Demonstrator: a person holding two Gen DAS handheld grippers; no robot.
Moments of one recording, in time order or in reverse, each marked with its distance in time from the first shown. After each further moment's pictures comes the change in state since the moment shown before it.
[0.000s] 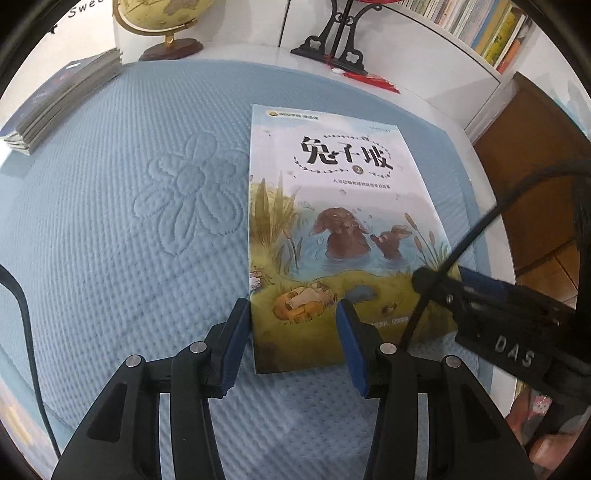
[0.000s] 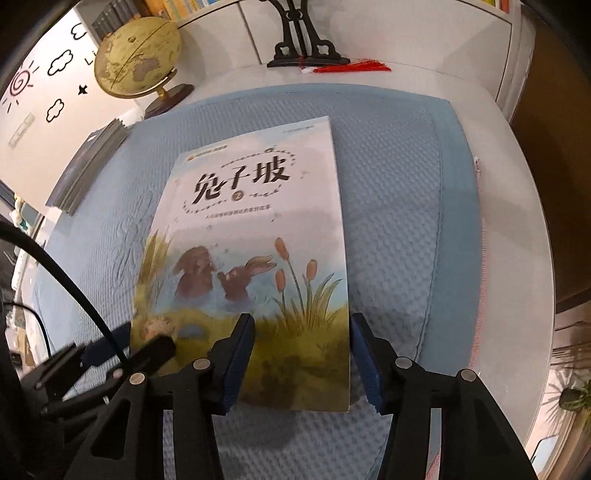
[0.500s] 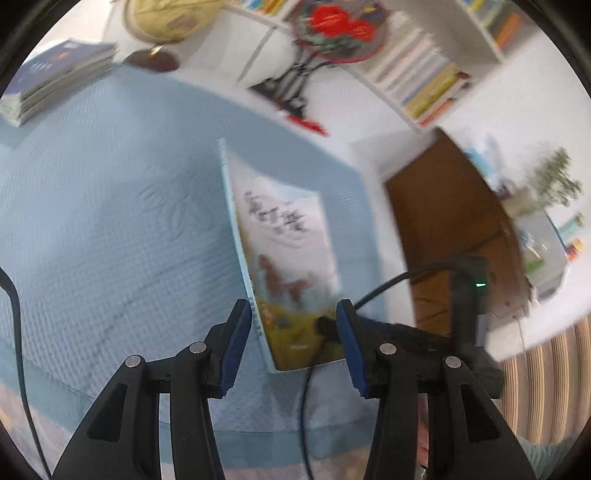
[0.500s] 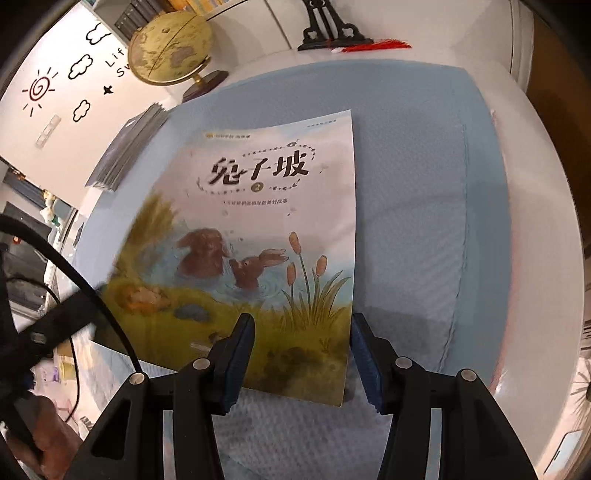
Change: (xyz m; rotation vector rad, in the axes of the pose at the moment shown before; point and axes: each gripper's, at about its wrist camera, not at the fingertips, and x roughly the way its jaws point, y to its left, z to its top) left arm -0.081 0.044 -0.030 -0.045 -0.101 -0.400; right arm -0.012 0.007 -0.046 0.005 0.036 0.158
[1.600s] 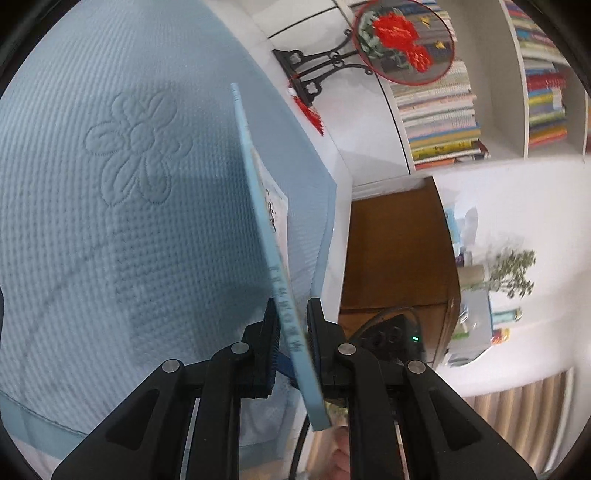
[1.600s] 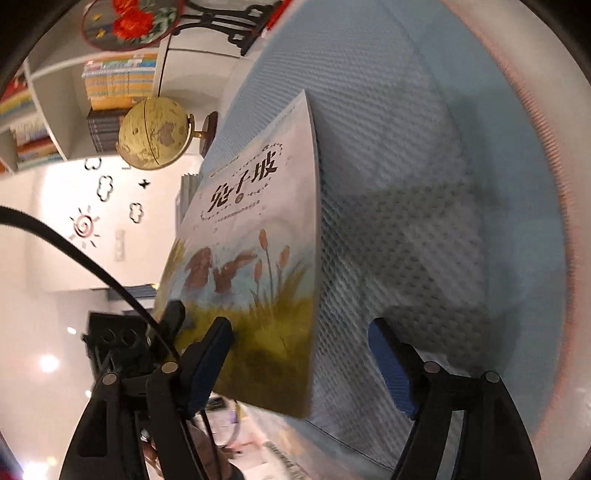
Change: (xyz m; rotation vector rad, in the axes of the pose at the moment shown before) left arm 0.049 0.031 0.033 -0.428 0.106 -0.280; right arm 0.012 -0.076 0.003 0.541 0.114 0.586
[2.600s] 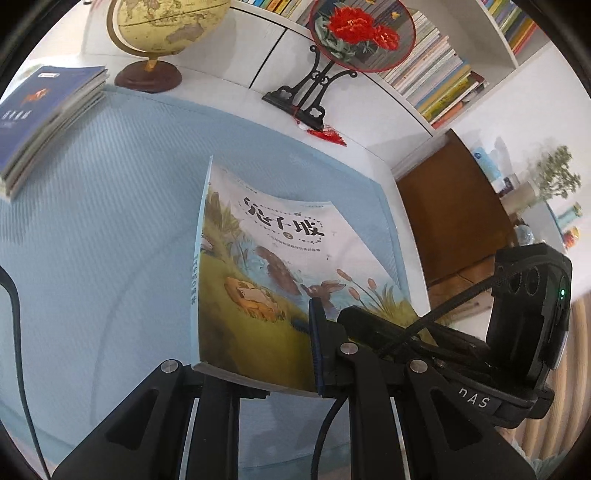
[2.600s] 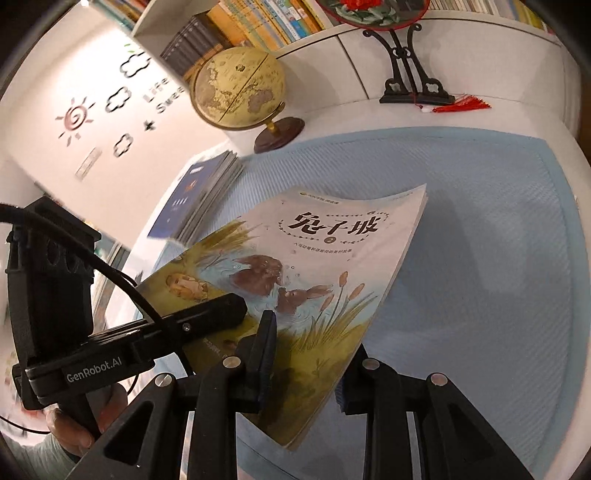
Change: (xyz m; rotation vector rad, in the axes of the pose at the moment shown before) left arm -0.090 0.001 0.090 0.464 0.049 0.297; right arm 0.083 0.175 -0.050 -0.553 -0.223 -0.387
